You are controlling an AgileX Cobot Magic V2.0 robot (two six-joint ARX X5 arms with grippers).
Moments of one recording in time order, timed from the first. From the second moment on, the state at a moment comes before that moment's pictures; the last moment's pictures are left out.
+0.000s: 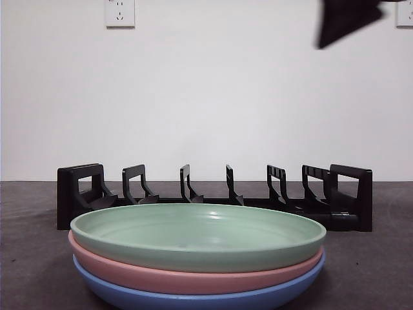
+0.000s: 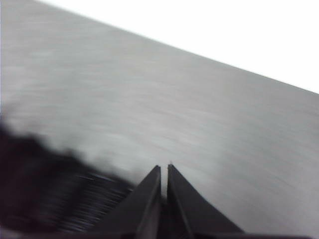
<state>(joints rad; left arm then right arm) 0.00 0.01 0.03 -0.15 -0.06 -0.10 0.35 1.17 1.04 -0.31 0.06 -0.05</state>
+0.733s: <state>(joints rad) 0.00 0.01 0.03 -0.14 -0.06 -0.10 0.01 0.00 0.02 -0.12 0.07 0.01</state>
